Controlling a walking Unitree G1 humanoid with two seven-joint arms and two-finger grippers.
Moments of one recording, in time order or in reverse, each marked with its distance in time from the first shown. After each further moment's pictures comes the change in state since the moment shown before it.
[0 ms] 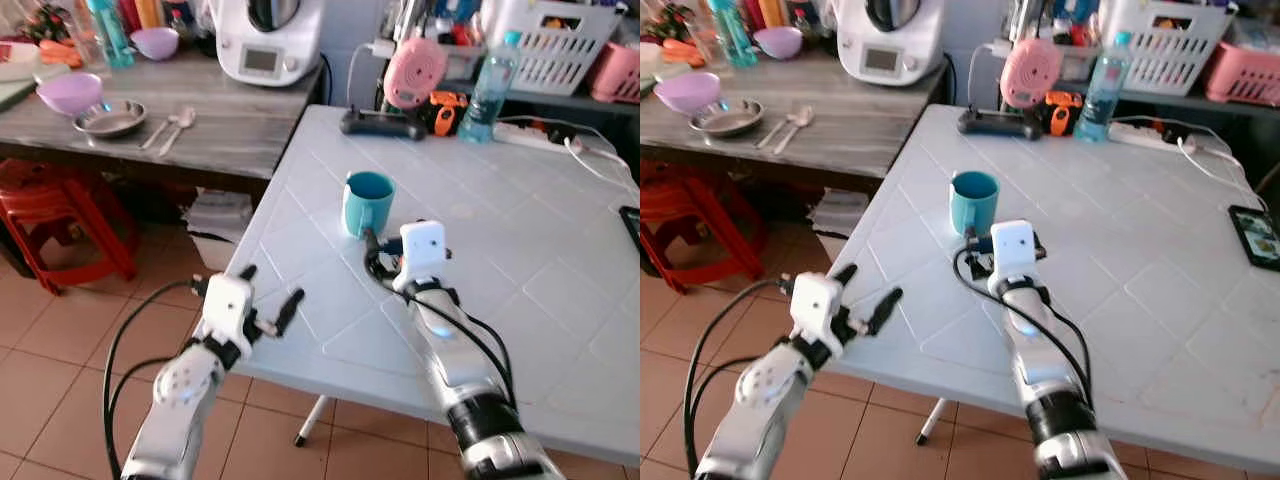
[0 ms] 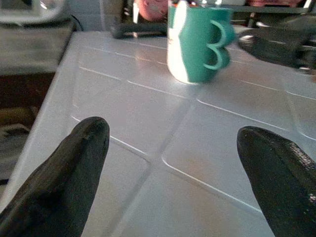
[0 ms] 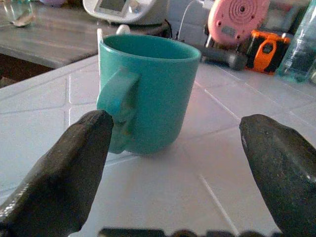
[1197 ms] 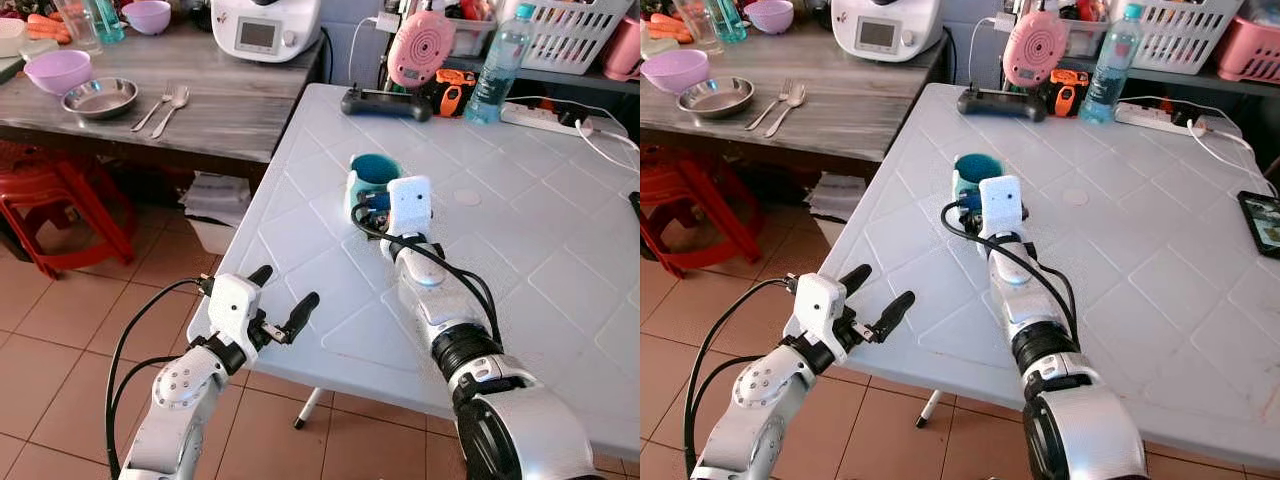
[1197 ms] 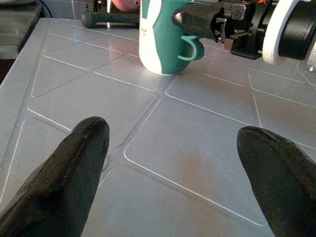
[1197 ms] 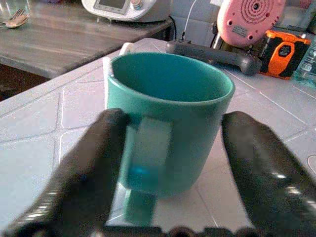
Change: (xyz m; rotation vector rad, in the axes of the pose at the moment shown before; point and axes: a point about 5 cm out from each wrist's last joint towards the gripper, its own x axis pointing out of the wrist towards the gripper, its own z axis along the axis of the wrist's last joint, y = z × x) left arm 0.001 -0.010 0.013 -0.030 -0.023 -0.090; right arm 0.043 0.003 0.033 -0.009 -0.036 0.008
